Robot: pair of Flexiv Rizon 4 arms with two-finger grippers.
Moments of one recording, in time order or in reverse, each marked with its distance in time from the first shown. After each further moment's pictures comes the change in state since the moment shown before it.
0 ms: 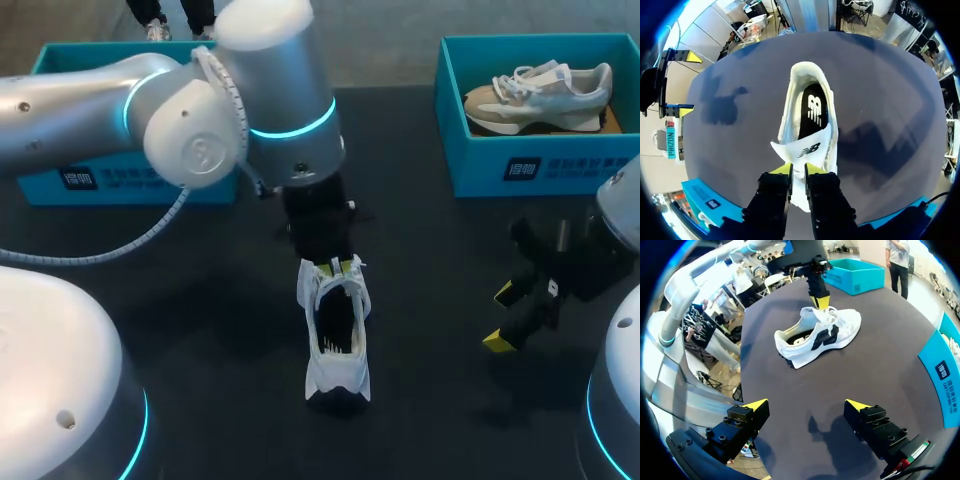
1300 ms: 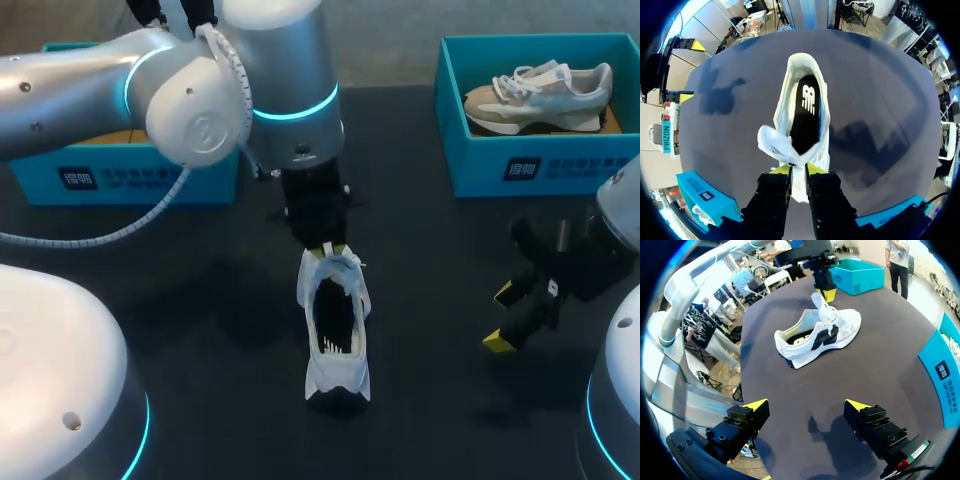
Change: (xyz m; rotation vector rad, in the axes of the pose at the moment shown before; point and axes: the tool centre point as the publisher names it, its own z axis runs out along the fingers) left arm 0.009 0.018 -0.013 -0.019 0.039 -0.046; right arm 0.000 0.000 0.000 0.000 0.000 0.000
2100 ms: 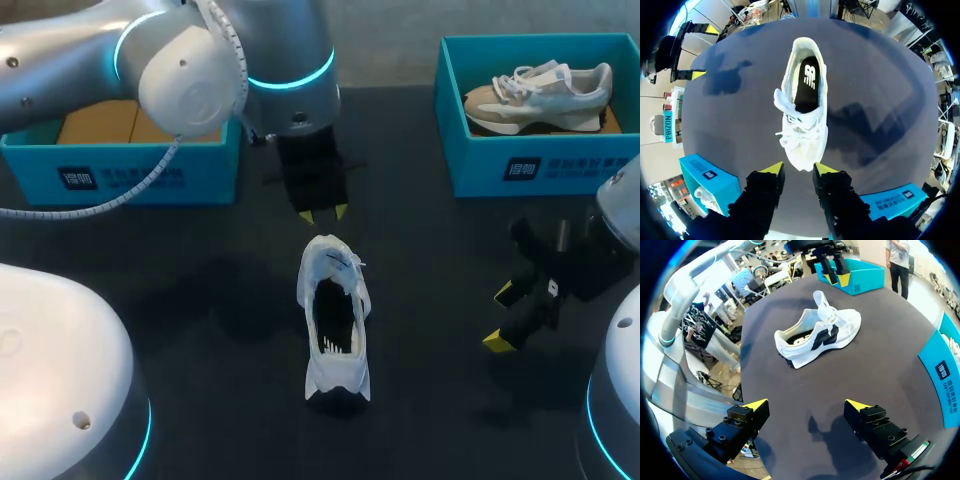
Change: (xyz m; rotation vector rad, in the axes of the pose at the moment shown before) left arm -0.003 0.046 -0.042 -0.129 -0.002 -0.019; right arm 0.000 0.000 0.000 0.000 0.000 0.000
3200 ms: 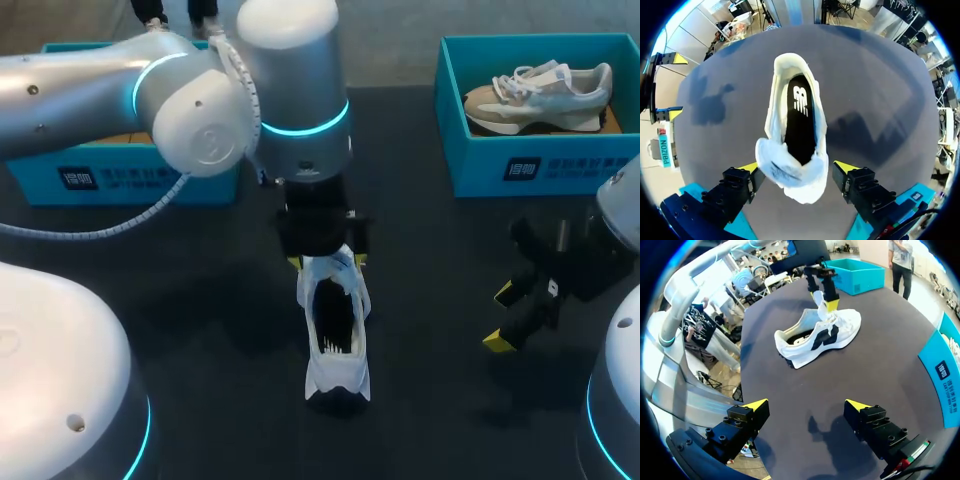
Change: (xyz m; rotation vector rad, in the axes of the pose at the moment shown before) left arm 0.007 -0.053 0.037 0.073 0.039 0.121; right arm 0.000 0.000 0.000 0.000 0.000 0.000
